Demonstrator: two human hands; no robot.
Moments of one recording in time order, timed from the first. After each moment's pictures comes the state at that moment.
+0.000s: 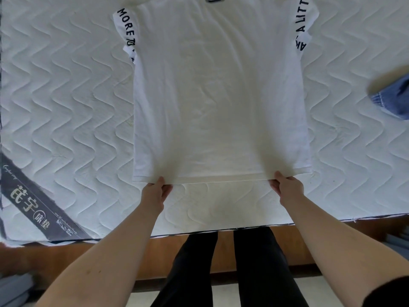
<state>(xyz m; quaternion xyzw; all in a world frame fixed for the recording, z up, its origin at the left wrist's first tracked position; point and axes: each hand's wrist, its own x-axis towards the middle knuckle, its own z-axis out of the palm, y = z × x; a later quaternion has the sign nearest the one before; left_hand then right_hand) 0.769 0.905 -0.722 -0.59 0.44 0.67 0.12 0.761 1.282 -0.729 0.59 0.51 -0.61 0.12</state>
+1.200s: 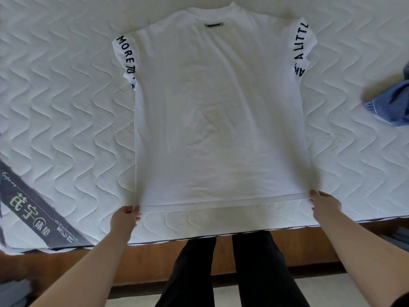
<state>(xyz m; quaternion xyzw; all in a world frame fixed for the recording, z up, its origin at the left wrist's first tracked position) 0.829 0.815 -0.719 -0.51 0.72 0.40 0.24 0.787 1.368 -0.703 0.63 0.64 -0.41 0.14</state>
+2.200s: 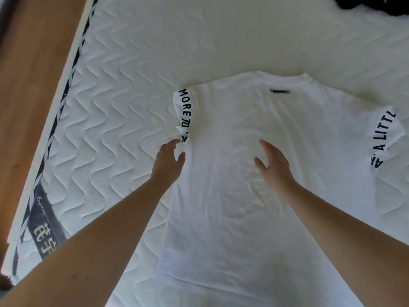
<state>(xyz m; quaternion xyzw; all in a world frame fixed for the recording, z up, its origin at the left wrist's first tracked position) 0.513 0.803 -0.686 -0.20 0.92 0.33 0.07 0.460 1.106 -0.689 -0.04 0.93 -0.29 0.21</state>
